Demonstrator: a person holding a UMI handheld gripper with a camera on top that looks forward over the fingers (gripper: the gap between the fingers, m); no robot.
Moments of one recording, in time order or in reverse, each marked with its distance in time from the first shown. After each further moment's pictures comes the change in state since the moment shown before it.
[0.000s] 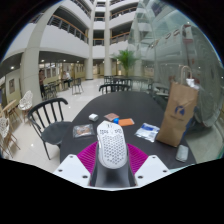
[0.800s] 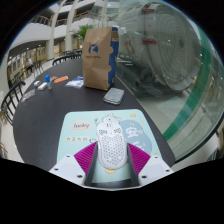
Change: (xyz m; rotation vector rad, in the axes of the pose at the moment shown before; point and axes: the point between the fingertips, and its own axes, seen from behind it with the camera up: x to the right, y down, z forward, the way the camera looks) arm 0.244 0.204 -0.114 -0.322 0.369 0.164
